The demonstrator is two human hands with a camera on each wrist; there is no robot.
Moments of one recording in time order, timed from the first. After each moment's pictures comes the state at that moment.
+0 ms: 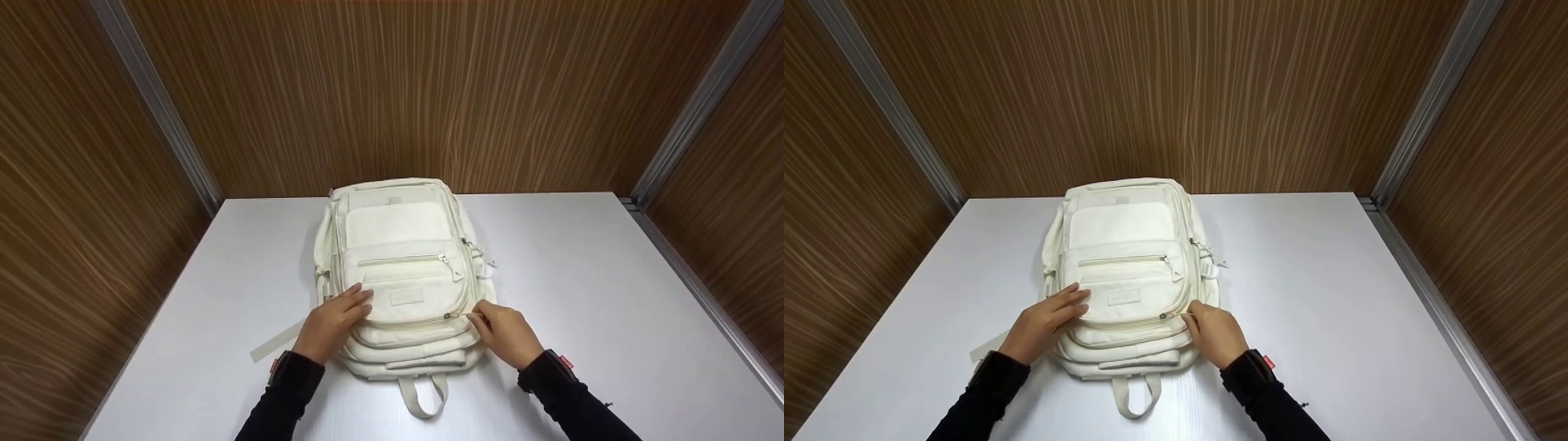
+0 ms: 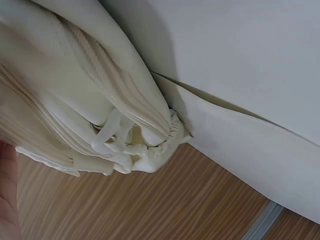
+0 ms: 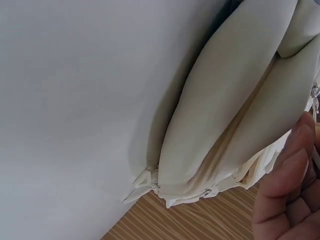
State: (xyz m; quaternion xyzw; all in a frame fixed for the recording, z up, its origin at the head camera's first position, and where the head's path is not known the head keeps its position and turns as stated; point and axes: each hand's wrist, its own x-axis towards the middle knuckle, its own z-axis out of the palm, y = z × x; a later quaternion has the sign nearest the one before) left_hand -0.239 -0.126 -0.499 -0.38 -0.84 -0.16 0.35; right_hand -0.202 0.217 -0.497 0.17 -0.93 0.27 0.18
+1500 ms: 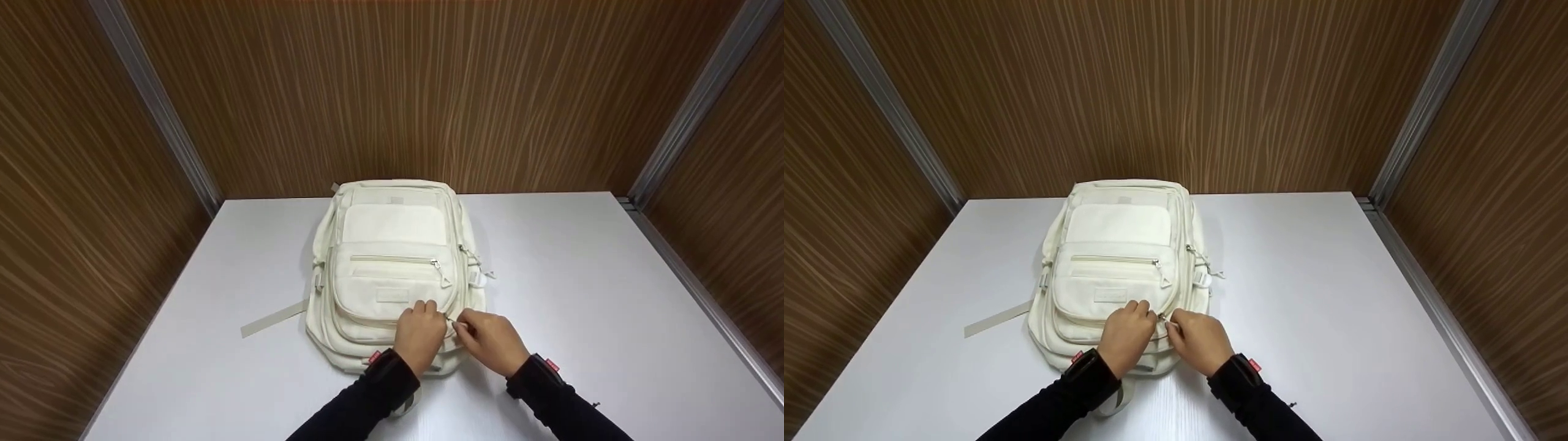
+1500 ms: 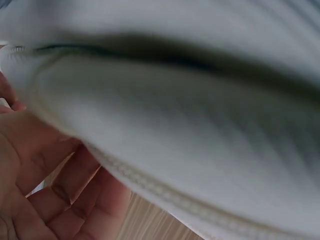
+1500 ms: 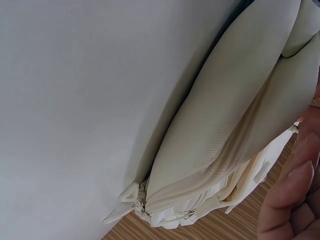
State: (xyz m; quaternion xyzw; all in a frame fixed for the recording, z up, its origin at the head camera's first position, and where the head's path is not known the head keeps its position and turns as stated) left_hand -0.206 0.033 -0.494 -0.25 -0.89 0.08 0.38; right_hand -0.192 0.195 -0.499 0.21 -0.92 0.26 0.22
